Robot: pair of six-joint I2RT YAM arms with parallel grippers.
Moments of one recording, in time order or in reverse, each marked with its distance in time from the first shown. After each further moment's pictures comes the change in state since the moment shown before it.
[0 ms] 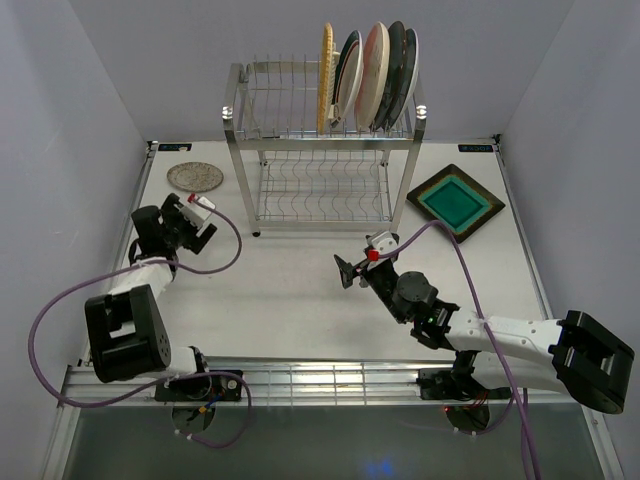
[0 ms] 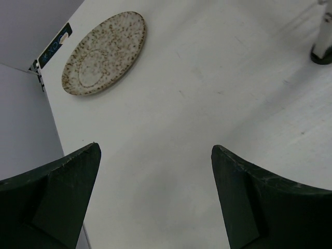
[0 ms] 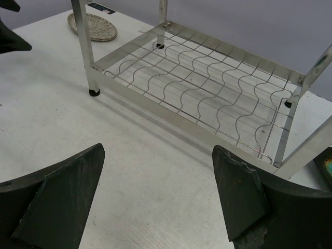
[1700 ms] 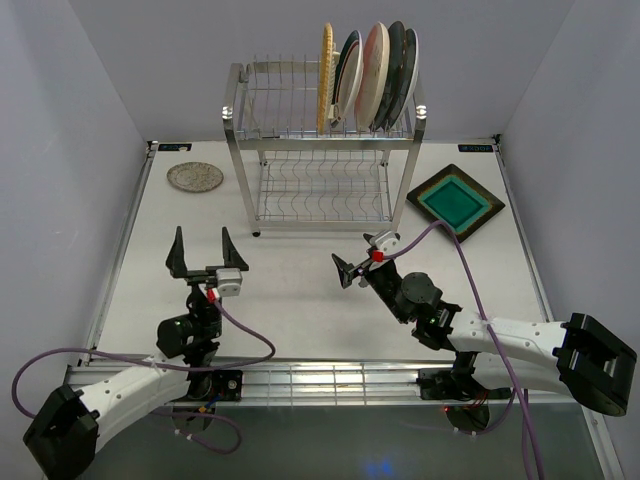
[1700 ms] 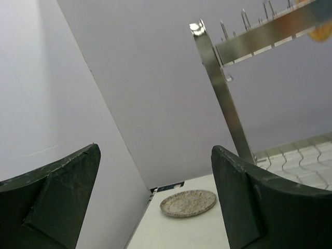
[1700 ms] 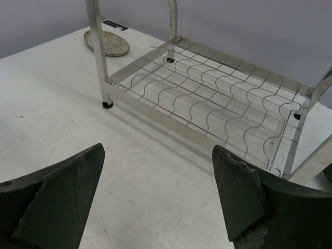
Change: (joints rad) left arm -1.002 -0.763 -0.549 1.048 -1.029 0.144; right arm 0.005 -0.023 0.000 0.029 -0.034 0.011
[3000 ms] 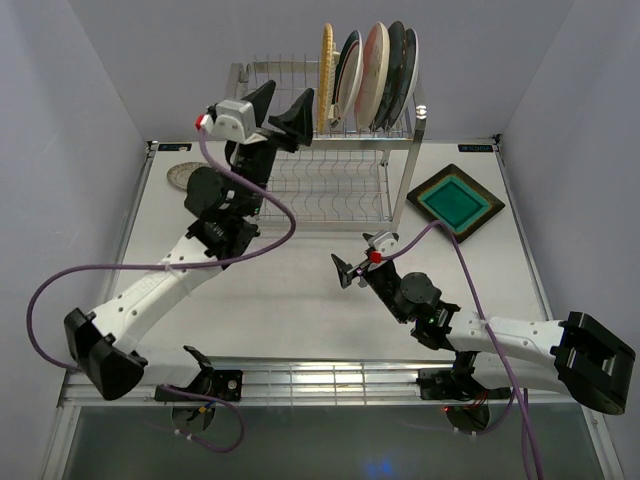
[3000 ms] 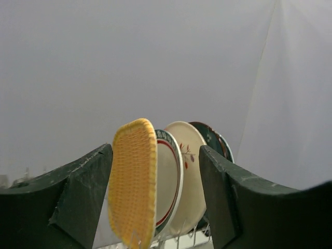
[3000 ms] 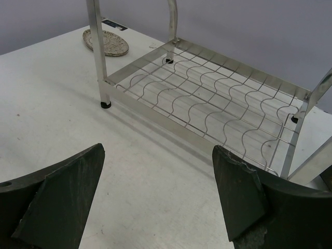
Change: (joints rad) left arm 0.000 0.787 1.365 -0.683 0.243 -0.923; right arm 0.001 0.012 0.000 0.019 -0.003 -0.027
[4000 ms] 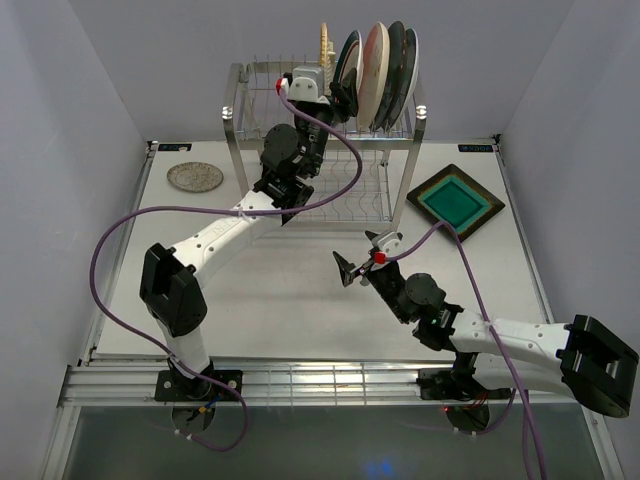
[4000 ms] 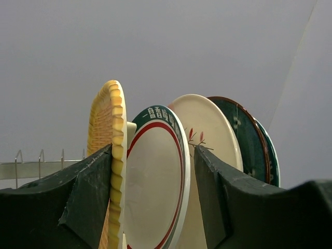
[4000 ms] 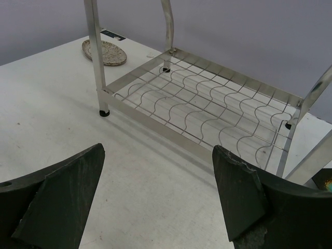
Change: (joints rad) left arm 0.000 0.400 0.273 0.049 -0.087 0.015; right arm 0.005 -0.032 0.000 0.008 0.011 -0.017
